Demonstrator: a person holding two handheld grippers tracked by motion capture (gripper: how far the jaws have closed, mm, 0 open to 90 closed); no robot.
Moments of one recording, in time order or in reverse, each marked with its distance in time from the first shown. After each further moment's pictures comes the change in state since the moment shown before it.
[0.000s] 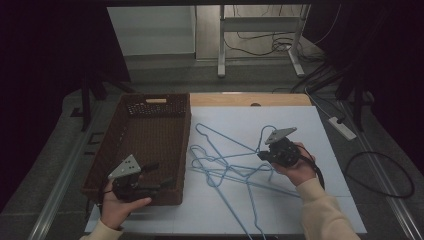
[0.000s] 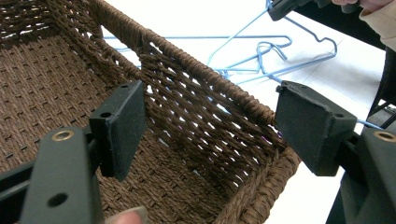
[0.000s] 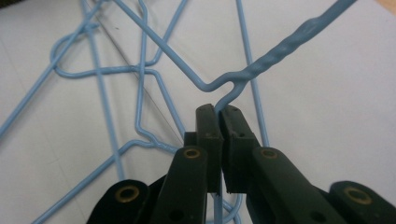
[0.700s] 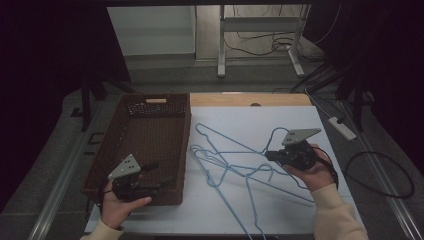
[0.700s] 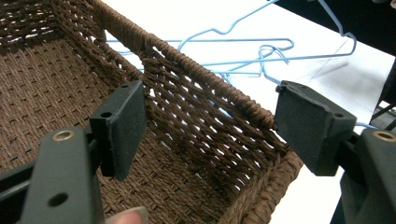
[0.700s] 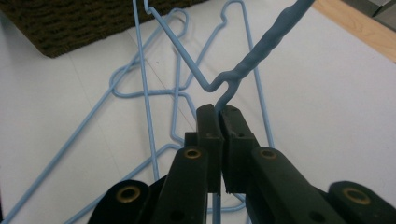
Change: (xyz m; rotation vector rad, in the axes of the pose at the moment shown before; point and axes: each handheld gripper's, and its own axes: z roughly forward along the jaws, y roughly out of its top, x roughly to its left) left arm -0.001 0.002 0.000 -0.011 0.010 0.003; right arm 0.005 -0.006 -0.051 -0.149 0.073 -0.001
